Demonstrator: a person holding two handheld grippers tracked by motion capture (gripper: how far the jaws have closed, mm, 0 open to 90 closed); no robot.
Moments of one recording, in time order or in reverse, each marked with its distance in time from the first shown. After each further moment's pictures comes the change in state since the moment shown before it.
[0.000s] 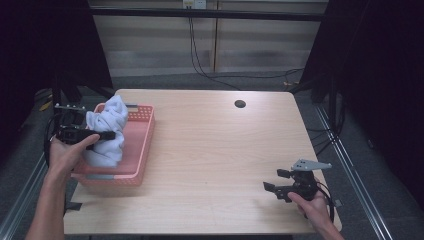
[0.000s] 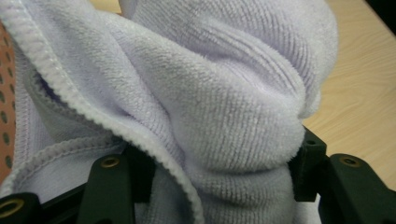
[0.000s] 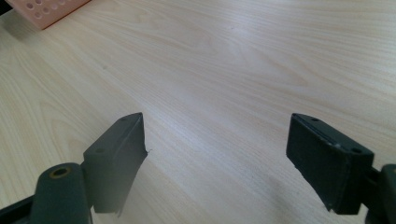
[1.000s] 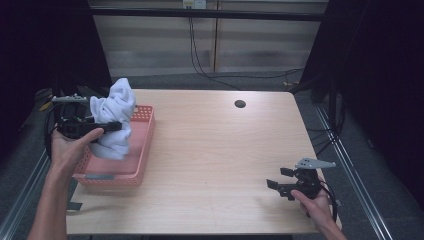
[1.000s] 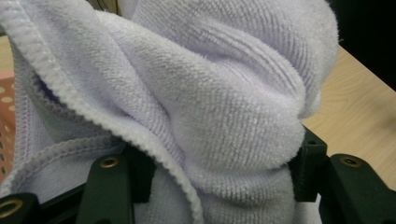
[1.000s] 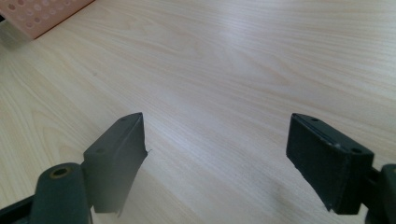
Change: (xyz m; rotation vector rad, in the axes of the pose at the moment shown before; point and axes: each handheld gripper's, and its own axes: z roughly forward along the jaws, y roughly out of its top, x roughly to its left) left arm -0.053 0.021 -0.022 -0.111 -0.035 0.153; right arm -0.010 0.000 -0.005 -0.018 -0.020 0.029
